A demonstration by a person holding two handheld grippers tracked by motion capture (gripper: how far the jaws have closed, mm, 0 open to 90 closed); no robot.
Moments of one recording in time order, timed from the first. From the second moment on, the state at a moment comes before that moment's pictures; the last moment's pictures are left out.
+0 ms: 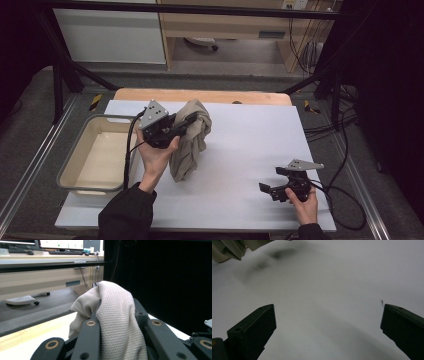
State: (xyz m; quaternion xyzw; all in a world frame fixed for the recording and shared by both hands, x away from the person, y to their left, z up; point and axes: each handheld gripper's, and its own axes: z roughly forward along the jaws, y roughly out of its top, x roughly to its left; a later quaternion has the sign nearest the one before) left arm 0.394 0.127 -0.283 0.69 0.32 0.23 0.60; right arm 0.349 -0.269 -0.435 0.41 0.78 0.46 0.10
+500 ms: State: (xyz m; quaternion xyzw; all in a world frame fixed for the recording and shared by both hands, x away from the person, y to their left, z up) left arm 0.398 0.106 -0.303 0.71 0.32 0.21 0.59; right arm 0.350 -0.269 -0.435 0.41 0.78 0.46 0.10
